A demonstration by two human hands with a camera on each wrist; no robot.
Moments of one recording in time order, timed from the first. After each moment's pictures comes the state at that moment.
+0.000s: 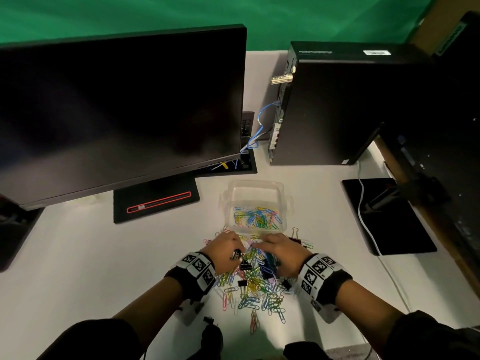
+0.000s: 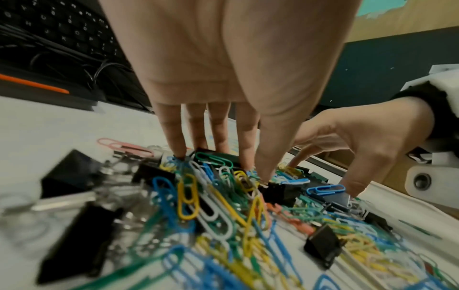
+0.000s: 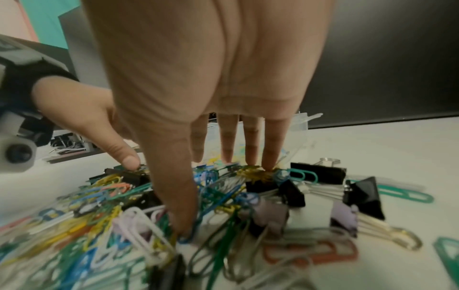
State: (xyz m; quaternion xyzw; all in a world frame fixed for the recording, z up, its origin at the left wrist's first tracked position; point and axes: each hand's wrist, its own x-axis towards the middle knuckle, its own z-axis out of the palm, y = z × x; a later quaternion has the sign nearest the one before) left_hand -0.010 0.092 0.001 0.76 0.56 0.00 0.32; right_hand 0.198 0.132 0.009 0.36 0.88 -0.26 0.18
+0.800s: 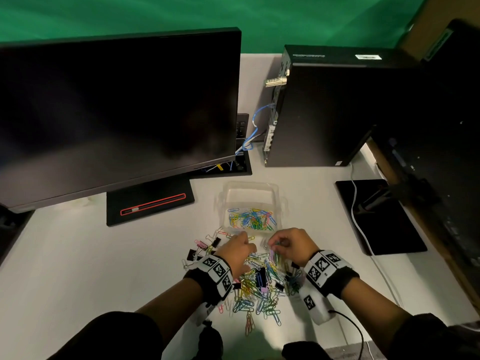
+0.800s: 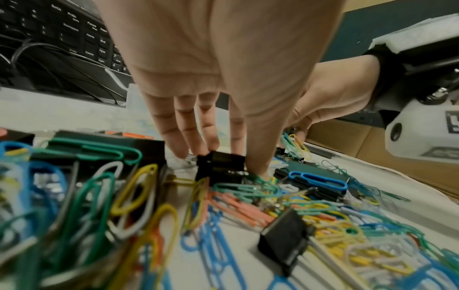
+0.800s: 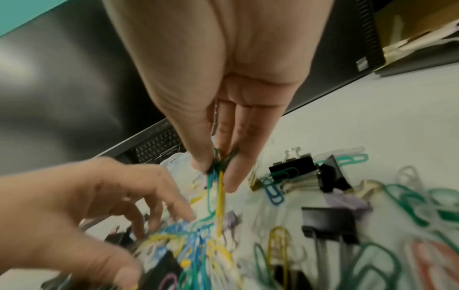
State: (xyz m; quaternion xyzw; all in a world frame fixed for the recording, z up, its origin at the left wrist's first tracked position) left_hand 0.030 0.097 -0.001 0.79 0.55 -0.06 0.28; right_hand 0.222 0.140 0.014 0.52 0.73 -0.43 -0.09
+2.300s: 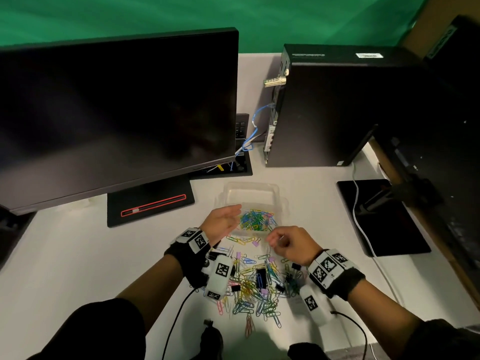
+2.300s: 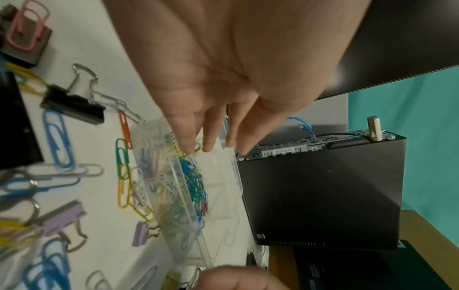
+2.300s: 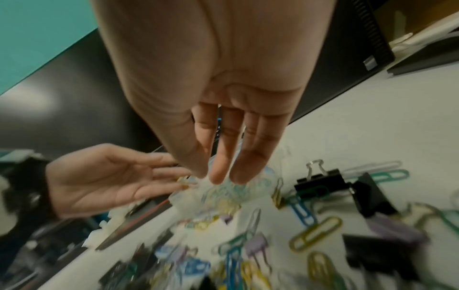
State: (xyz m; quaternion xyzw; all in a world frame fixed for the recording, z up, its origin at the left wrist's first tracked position) left_hand -0.005 0.144 0.023 0.33 0.57 0.35 0.66; right_hand 0.219 0.138 0.038 0.51 0.72 -0.46 -0.09
